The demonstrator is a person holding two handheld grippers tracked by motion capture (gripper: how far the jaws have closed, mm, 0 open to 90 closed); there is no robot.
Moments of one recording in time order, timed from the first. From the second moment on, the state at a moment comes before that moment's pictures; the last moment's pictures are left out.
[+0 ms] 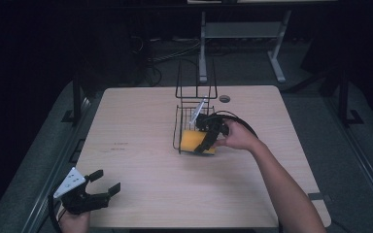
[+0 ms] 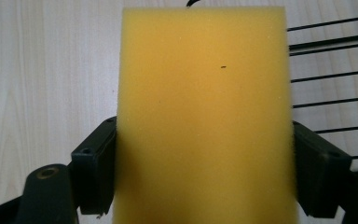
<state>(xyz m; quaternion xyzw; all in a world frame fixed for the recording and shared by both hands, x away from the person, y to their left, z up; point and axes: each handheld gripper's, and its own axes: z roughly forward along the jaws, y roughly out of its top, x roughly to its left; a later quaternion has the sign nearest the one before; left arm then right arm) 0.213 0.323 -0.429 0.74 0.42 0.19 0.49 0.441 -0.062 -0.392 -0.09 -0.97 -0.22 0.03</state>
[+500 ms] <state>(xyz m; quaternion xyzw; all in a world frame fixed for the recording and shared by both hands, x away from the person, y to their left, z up) 0.214 0.324 -0.429 0.73 0.42 0.19 0.49 0.454 -0.057 -0.384 -0.09 -0.97 -0.22 0.03</state>
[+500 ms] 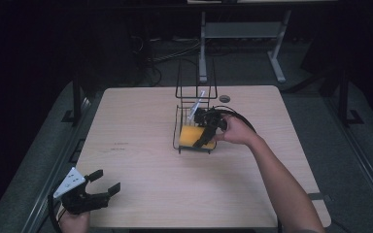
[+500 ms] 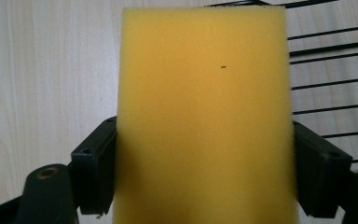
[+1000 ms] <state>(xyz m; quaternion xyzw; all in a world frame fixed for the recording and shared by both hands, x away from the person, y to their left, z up) 0.214 0.324 -0.429 0.73 0.42 0.19 0.49 0.474 -0.049 -0.381 -0.10 -0.97 -0.20 0.04</state>
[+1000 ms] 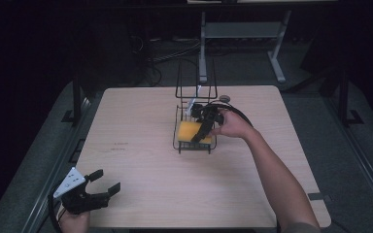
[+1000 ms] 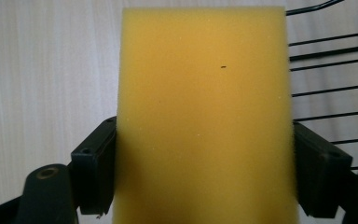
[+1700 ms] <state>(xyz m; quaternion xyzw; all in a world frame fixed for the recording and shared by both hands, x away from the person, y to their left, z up) 0.215 0.322 -0.430 0.74 0.42 0.19 0.49 0.499 -0.052 -0.387 -0.12 -0.97 -0.22 0.04</state>
